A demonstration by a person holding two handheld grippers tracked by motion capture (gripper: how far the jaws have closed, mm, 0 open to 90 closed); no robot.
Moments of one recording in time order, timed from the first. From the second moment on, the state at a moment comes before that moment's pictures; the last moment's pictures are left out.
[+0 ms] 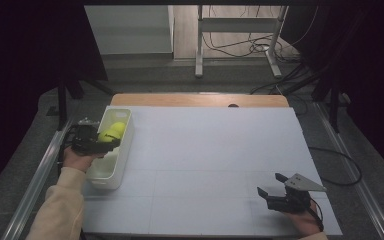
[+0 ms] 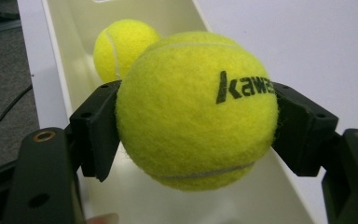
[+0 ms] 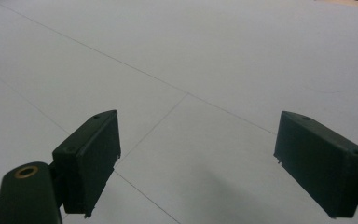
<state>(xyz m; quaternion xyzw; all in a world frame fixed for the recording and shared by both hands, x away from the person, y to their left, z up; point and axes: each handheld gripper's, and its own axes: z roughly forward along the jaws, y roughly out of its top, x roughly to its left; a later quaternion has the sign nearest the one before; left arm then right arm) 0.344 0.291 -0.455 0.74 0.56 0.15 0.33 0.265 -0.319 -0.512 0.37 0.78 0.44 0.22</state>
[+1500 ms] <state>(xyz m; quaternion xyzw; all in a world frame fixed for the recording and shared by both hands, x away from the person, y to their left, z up) 0.288 0.220 -0.441 0.75 0.41 0.17 0.49 0.278 -0.310 -0.513 0.36 0.79 0.45 0.21</state>
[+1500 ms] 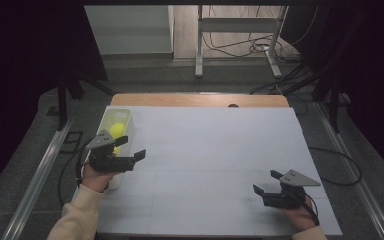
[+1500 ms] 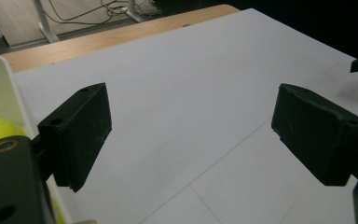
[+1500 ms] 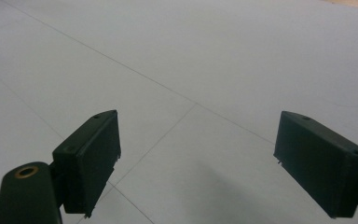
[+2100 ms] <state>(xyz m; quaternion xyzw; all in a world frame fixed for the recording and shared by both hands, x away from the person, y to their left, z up) 0.258 0.181 -0.467 0.77 0.37 0.13 0.50 0.280 -0.305 -0.513 0.35 0.80 0.44 0.21</state>
